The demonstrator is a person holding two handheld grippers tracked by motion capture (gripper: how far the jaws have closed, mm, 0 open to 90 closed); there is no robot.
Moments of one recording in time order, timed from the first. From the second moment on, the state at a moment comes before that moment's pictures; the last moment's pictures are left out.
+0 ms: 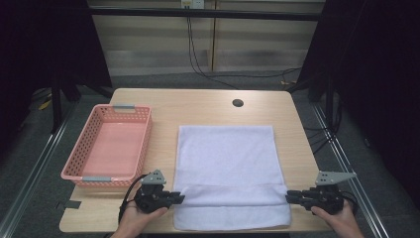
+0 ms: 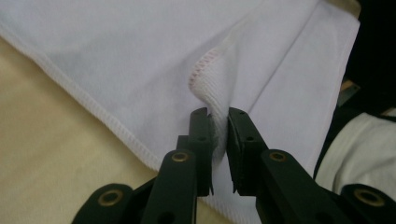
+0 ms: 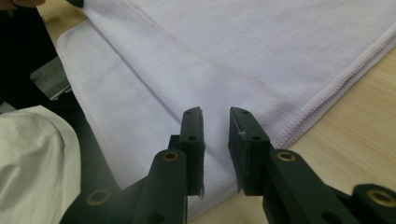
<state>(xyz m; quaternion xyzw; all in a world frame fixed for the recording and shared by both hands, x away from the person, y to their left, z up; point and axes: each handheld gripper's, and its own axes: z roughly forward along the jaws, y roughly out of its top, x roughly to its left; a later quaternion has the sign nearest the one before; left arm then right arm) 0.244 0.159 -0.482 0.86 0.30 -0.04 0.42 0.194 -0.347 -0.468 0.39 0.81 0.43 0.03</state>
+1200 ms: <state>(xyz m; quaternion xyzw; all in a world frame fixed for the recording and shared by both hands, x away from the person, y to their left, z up) 0.230 0.145 -0.481 0.89 0.22 -0.06 0.40 0.200 -0.316 -0.476 0.36 0.85 0.39 0.04</state>
